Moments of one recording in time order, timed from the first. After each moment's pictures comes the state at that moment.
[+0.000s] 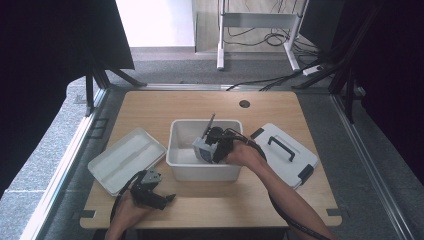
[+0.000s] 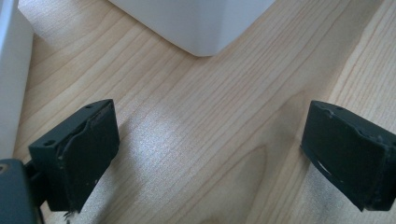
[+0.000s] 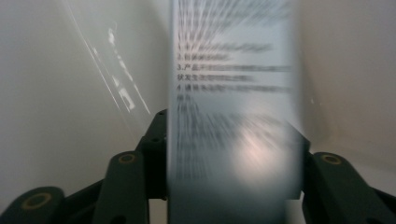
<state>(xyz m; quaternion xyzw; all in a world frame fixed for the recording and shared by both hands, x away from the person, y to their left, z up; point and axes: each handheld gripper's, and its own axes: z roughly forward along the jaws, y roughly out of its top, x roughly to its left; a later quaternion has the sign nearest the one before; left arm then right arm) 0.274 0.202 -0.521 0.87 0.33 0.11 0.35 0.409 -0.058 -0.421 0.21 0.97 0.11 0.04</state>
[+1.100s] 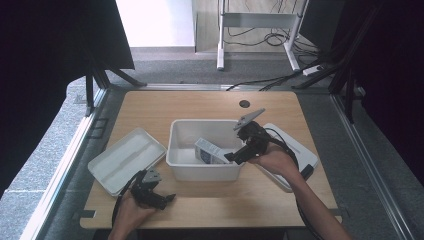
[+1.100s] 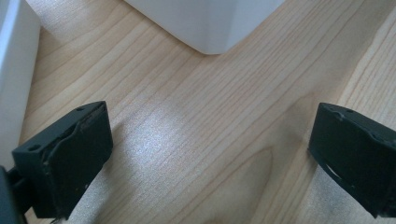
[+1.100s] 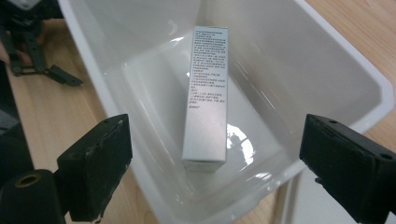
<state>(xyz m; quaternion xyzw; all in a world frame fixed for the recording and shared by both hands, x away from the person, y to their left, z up) 0.275 0.201 -0.522 0.87 0.35 0.11 0.34 0.363 -0.146 -0.358 0.24 0.91 0.32 0.08</state>
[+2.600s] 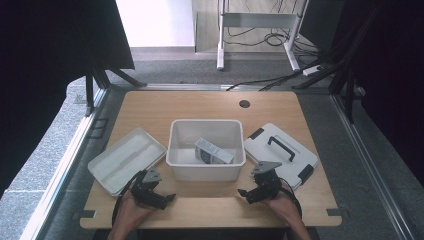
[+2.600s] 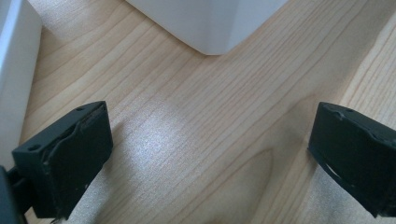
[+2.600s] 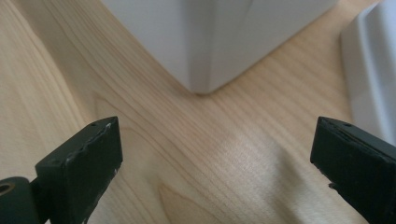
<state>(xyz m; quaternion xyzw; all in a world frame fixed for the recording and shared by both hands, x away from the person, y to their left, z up) 0.275 0.200 -0.522 0.87 0.35 0.12 0.34 0.305 -0.201 -0.506 0.30 0.88 0.35 0.11</state>
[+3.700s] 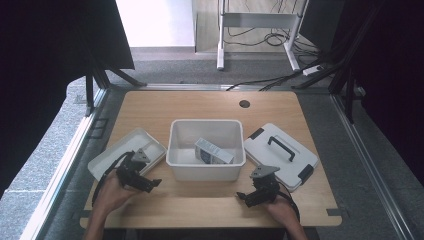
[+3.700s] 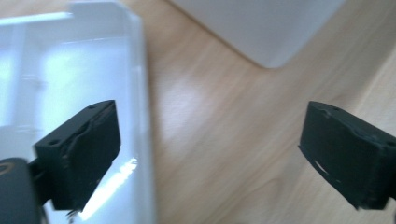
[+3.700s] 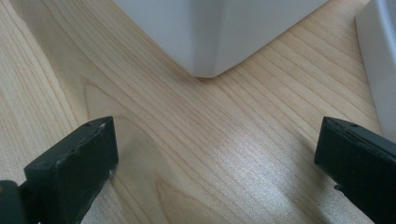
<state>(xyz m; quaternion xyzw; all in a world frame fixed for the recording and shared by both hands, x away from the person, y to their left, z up) 0.313 0.240 -0.458 0.89 0.36 0.11 0.27 0.301 -0.200 -0.519 0.30 0.88 0.35 0.12</state>
